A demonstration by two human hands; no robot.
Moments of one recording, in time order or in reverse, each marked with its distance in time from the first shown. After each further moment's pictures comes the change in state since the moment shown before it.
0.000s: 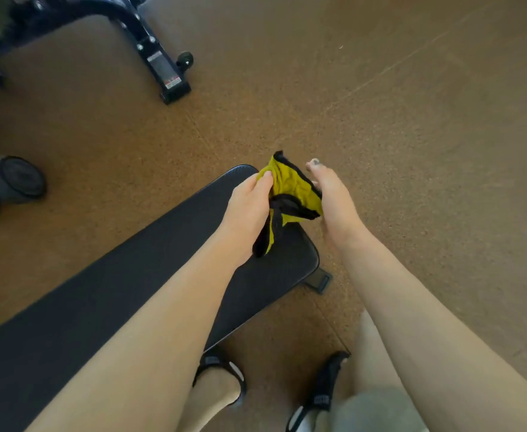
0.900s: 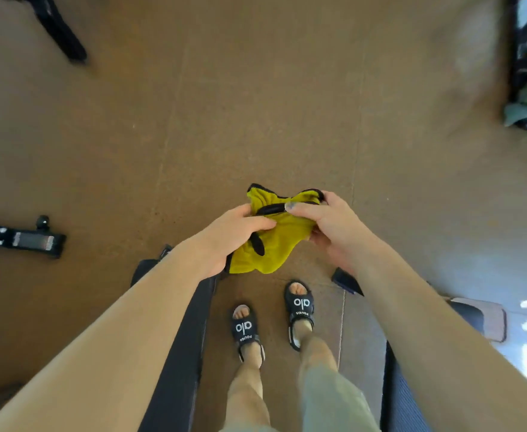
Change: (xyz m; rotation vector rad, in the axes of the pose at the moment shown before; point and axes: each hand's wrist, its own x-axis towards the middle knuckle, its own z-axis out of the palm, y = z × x) left_hand -0.261 0.227 0.226 0.700 -0.868 -0.357; right_hand -0.370 -0.166 -0.215 0.607 0.512 0.079
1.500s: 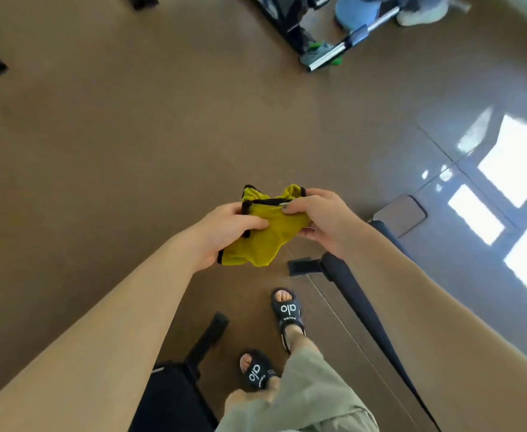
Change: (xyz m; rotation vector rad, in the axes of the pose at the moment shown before) left_hand 0.030 0.107 0.282 0.783 -0.346 -0.032; right_hand -0.123 -0.015 -0.252 0.504 0.436 -0.069
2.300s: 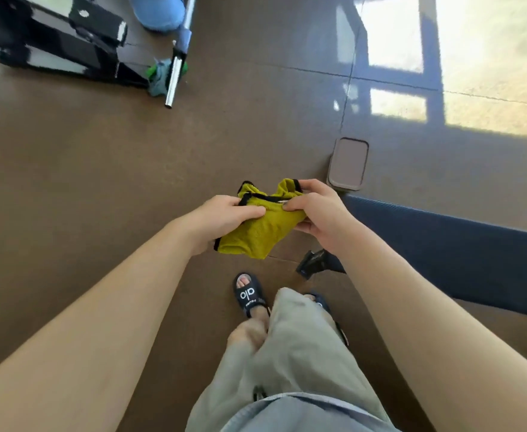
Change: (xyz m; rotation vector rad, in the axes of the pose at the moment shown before) left_hand 0.206 0.224 0.042 0.787 -0.382 -0.065; right_hand 0.105 -0.068 -0.088 0.649 0.472 -0.073
